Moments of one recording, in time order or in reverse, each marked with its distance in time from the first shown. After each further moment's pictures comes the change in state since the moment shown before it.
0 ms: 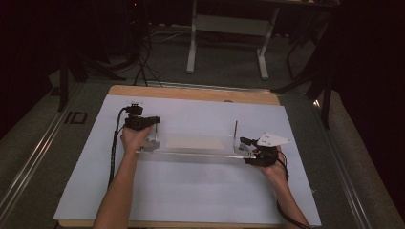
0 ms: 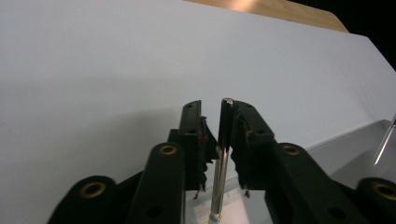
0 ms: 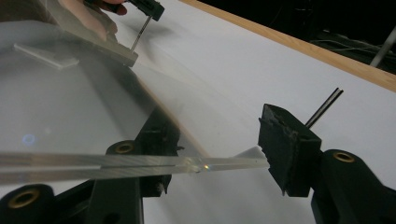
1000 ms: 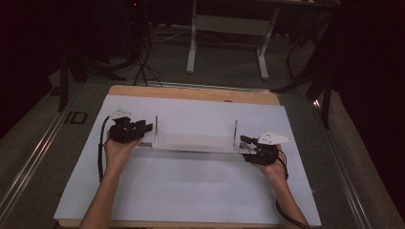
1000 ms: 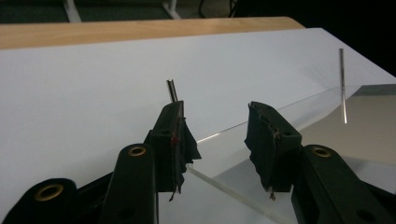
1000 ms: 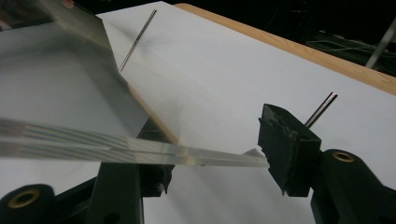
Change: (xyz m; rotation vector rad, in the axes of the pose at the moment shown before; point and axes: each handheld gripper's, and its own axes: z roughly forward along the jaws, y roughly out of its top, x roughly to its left) left arm -0.025 -0.033 -0.078 -0.150 -0.016 0.250; right arm -0.002 0.004 0.001 -0.015 -0.011 0.023
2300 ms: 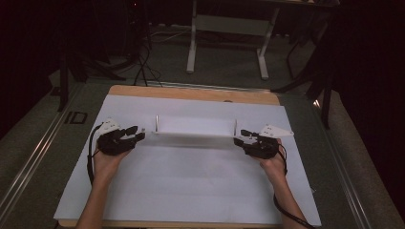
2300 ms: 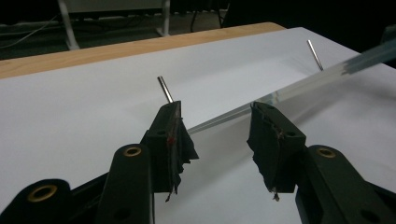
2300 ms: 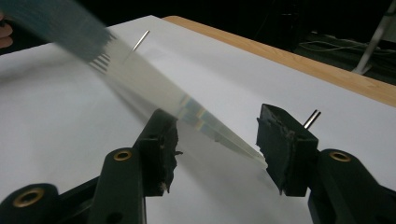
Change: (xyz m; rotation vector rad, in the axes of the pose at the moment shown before) left arm -0.002 -0.021 -0.033 -0.073 -0.020 0.119; right arm -0.010 0.014 0.004 -0.023 -0.021 0.055
